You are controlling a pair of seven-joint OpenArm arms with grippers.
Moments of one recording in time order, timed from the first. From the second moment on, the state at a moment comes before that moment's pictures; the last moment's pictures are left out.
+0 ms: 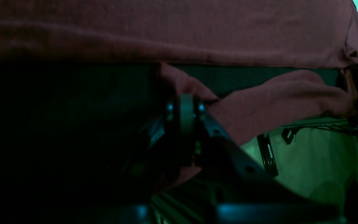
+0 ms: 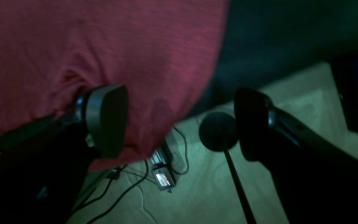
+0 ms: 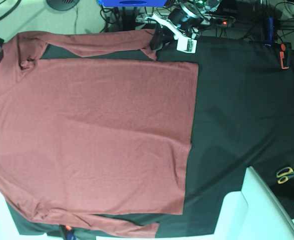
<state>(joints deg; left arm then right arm) 27.5 -17.5 27.6 73.5 -32.6 -8.9 -10.2 -14.7 7.1 61.8 79.9 17.7 40.4 -52.1</state>
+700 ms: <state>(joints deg) 28.1 -17.4 27.5 73.5 -32.6 -8.9 -10.6 -11.9 11.1 58.9 67.1 16.9 39.7 -49.4</state>
